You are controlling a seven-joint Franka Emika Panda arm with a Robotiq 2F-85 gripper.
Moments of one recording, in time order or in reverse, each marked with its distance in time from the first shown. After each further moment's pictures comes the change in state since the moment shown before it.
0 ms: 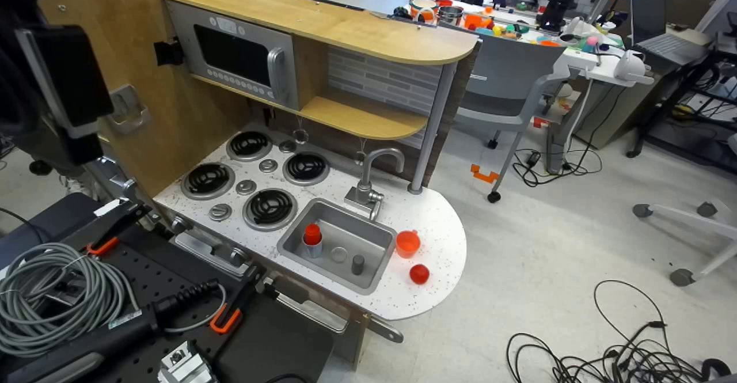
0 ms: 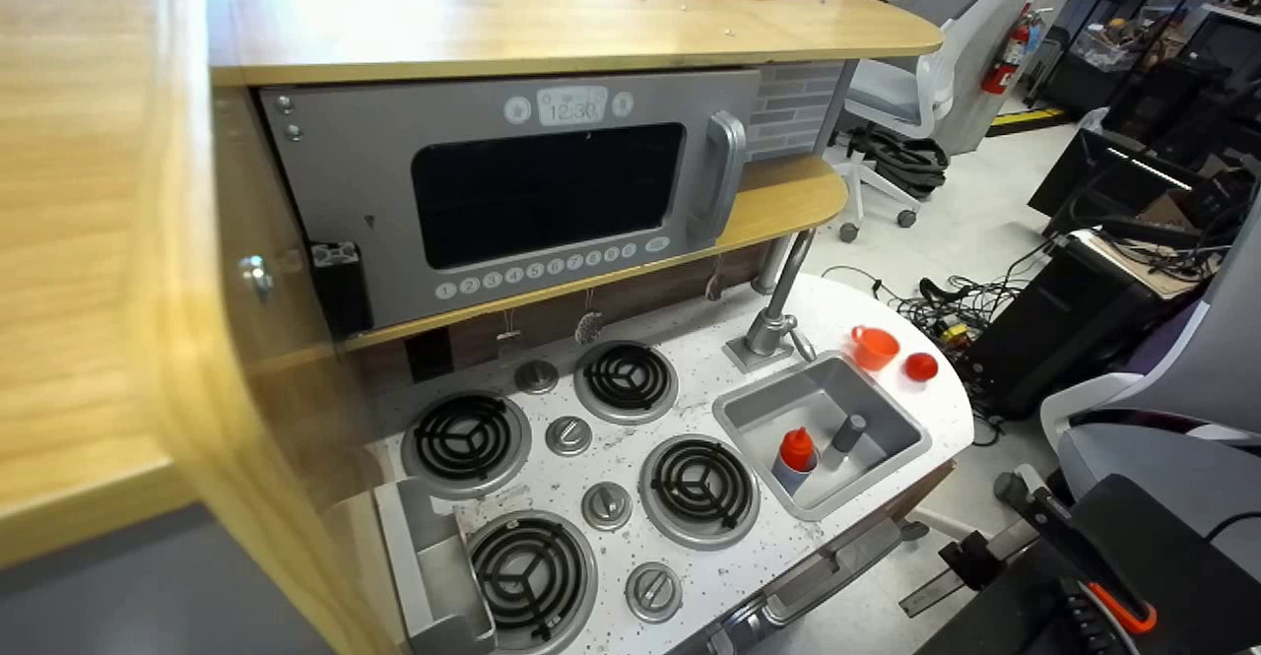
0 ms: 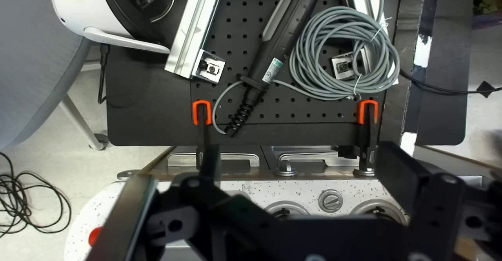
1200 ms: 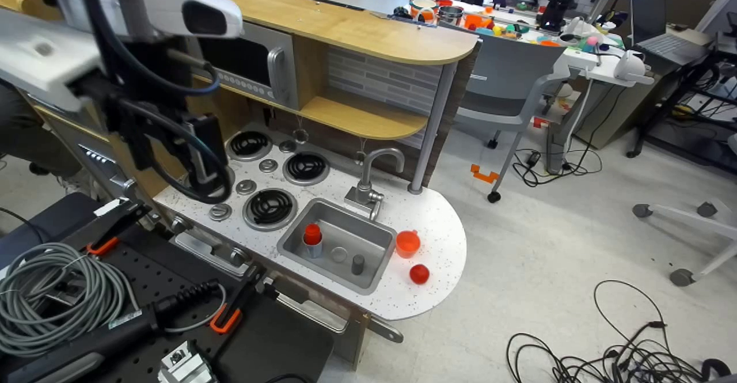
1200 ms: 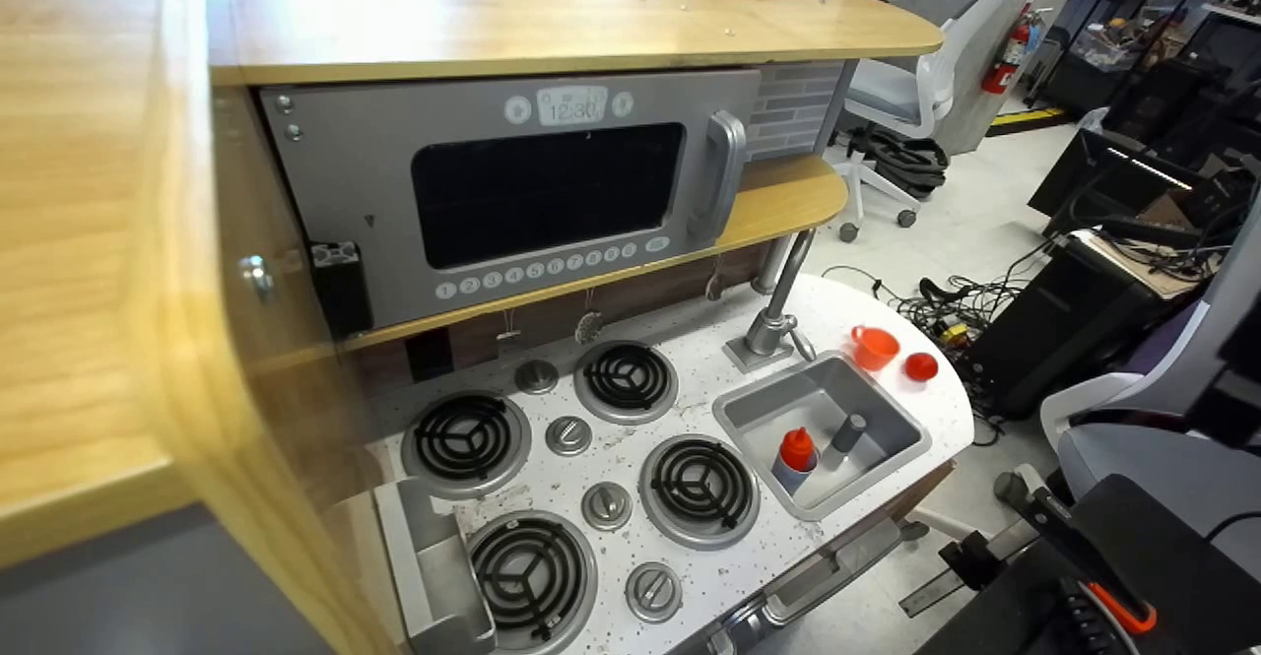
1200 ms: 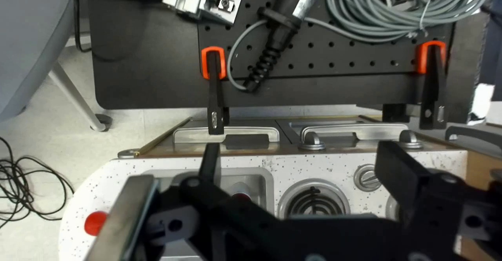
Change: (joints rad) arm -0.019 0.329 -0.022 -0.007 -0.032 0.379 0.013
